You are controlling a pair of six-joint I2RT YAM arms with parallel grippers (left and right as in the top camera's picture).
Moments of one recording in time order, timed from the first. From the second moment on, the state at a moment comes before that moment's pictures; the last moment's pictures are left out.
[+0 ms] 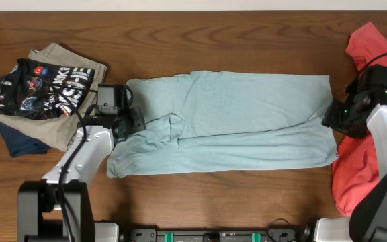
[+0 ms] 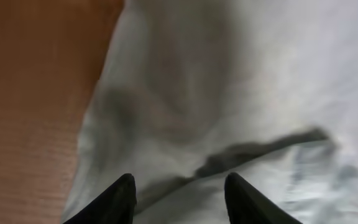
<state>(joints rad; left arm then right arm) -0.05 1.56 0.80 -0.40 0.09 -0.33 -0.28 1.60 1.13 -0.88 -0.09 0.16</state>
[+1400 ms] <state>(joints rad) -0.05 1.52 1.15 -0.72 0.10 -0.43 -0.21 1.52 1.03 -0.85 -0.08 0.13</state>
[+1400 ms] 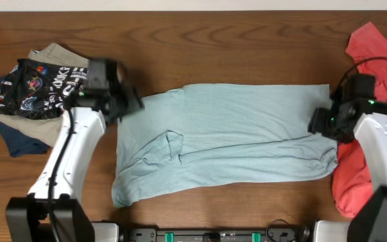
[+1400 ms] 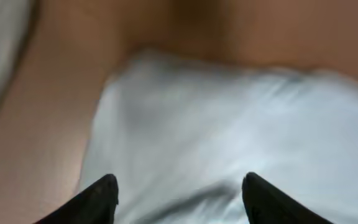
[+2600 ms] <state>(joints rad) -0.08 2.05 1.39 -0.81 0.13 -0.10 -0.21 1.48 1.03 -0.90 -0.18 0.08</state>
